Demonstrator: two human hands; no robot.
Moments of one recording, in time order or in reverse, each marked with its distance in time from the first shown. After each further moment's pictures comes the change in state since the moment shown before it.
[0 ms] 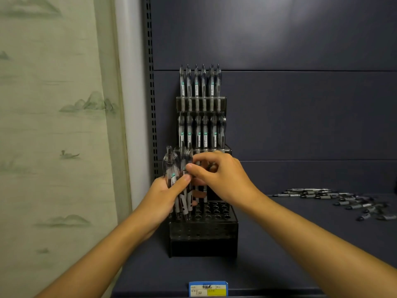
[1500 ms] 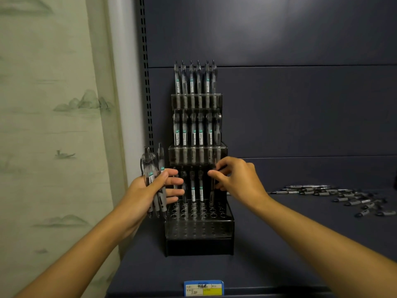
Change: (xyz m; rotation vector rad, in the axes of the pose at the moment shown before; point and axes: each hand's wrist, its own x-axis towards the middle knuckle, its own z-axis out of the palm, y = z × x) left_hand 0.005 -0.011 -0.027 -0.095 0.086 -0.103; right_hand 0.003 0.067 -0.010 -0.100 0.075 0.192
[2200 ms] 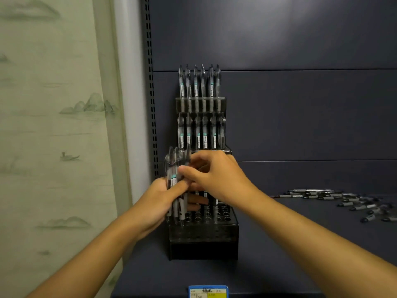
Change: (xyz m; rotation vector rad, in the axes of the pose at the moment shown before) left_hand -0.007 0.014 0.025 -0.013 -0.199 -0.006; right_hand -0.006 -0.067 0.011 0.066 -0.164 -0.158
